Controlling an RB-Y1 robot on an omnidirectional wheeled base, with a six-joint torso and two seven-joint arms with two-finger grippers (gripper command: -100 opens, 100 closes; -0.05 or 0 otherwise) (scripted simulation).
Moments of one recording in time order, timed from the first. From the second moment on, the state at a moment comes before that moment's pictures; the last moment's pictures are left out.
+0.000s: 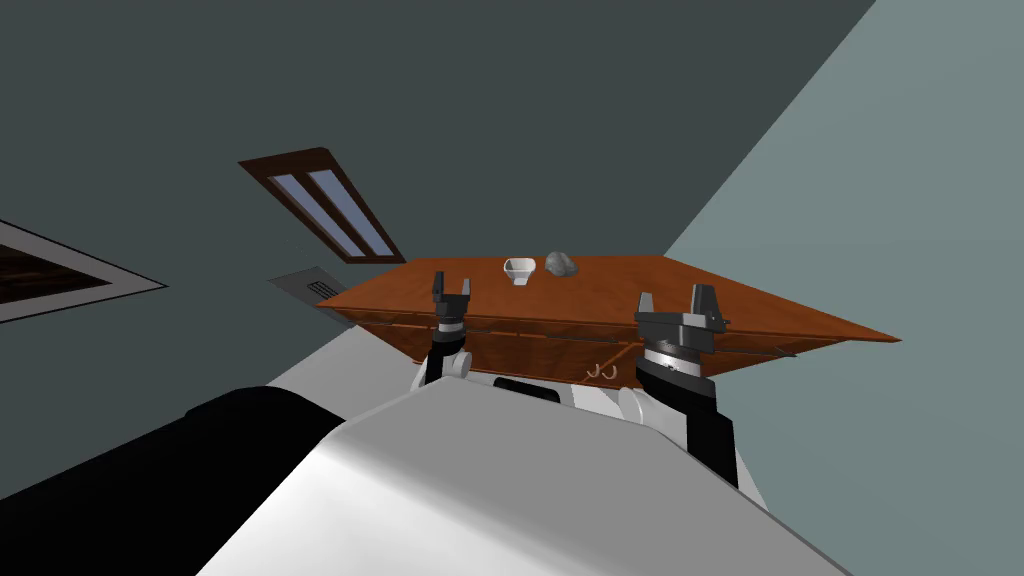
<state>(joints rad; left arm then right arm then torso) 0.47 0.01 -0.05 -2.23 -0.02 -0.62 0.17 0.51 -0.02 -0.06 -2.31 -0.10 -0.44 -0.15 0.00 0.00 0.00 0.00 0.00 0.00</state>
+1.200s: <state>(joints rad) 0.18 0.14 -0.02 -2.06 0.05 -0.37 0.17 0.51 -0.02 -0.06 -2.31 -0.10 -0.44 -0.15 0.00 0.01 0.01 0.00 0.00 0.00</state>
